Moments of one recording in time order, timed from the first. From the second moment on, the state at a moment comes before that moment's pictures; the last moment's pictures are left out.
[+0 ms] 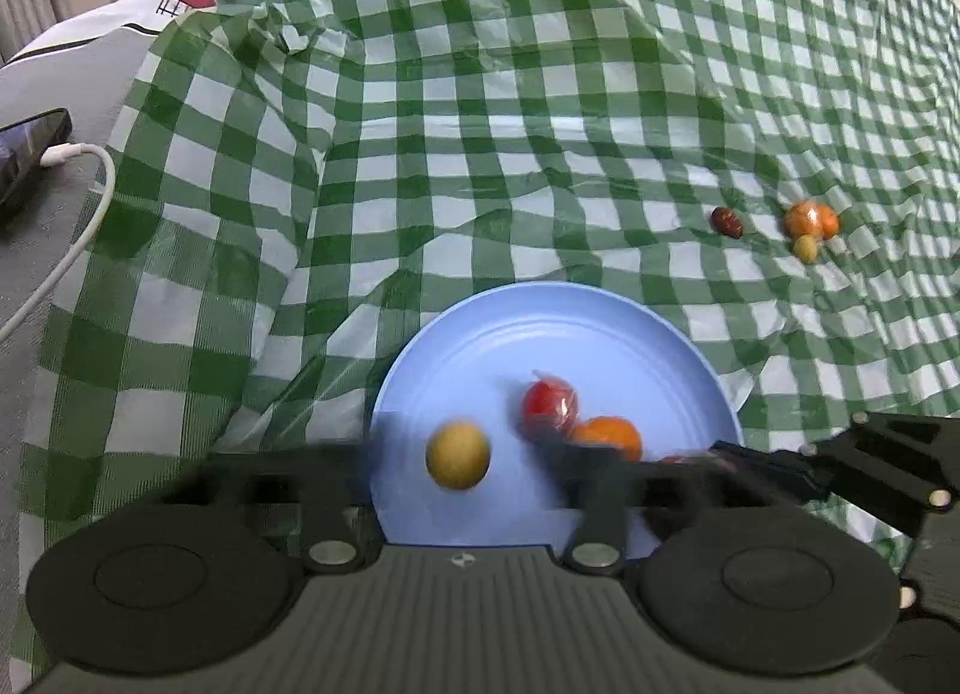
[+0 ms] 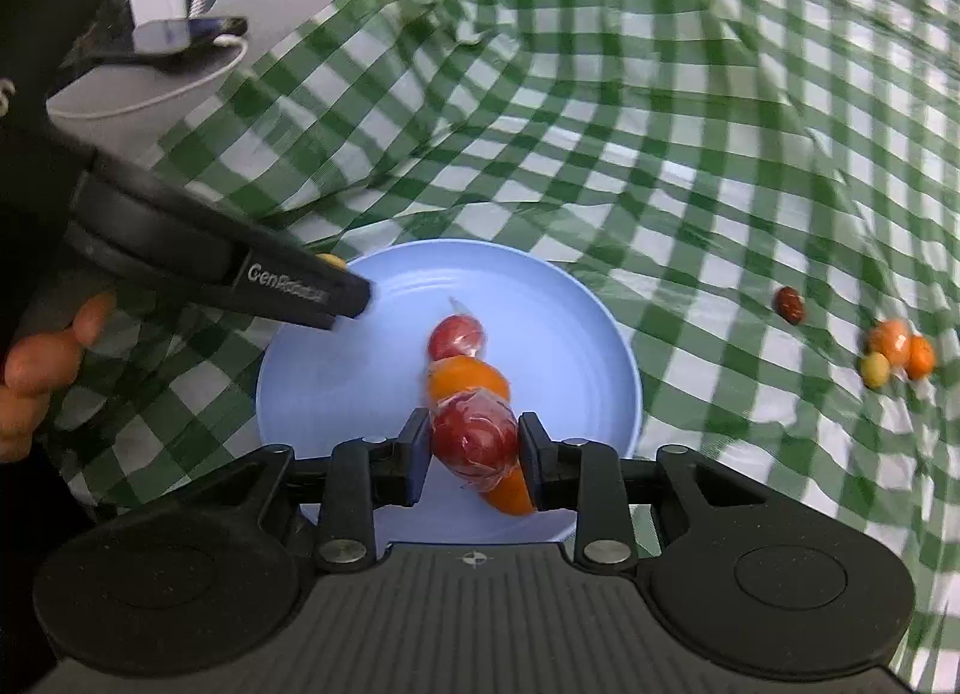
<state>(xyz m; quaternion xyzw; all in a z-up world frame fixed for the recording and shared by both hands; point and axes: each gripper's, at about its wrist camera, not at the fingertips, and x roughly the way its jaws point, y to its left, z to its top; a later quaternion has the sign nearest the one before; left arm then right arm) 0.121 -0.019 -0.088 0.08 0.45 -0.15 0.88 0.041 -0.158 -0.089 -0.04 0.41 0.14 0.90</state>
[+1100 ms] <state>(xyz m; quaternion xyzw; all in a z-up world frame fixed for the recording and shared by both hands) -0.053 0.019 0.008 0.05 0.36 -0.12 0.92 -0.099 -0.166 -0.007 0.02 0.36 0.10 0.93</state>
